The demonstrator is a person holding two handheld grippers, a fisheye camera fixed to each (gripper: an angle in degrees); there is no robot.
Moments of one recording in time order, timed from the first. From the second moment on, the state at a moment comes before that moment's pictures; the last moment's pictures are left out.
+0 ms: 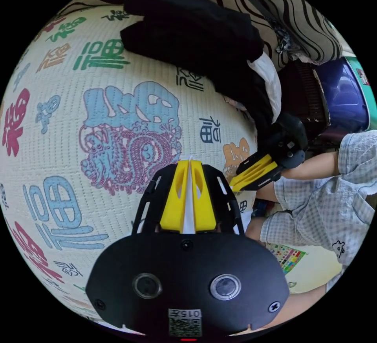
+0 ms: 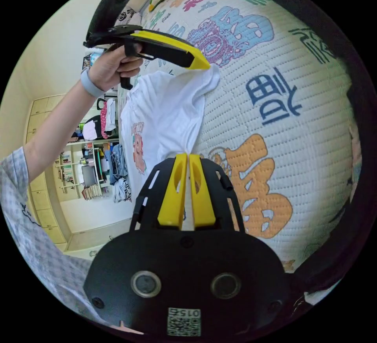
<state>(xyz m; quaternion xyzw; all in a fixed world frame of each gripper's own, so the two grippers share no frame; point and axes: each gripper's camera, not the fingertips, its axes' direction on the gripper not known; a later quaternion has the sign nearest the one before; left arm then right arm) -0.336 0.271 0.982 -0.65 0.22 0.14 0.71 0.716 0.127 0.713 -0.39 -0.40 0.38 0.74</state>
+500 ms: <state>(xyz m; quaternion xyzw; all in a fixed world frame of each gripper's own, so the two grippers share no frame) -0.324 0.246 0.962 -0.58 0.14 0.20 0.78 0.707 0.104 0.725 -0.36 -0.35 0.42 0.76</state>
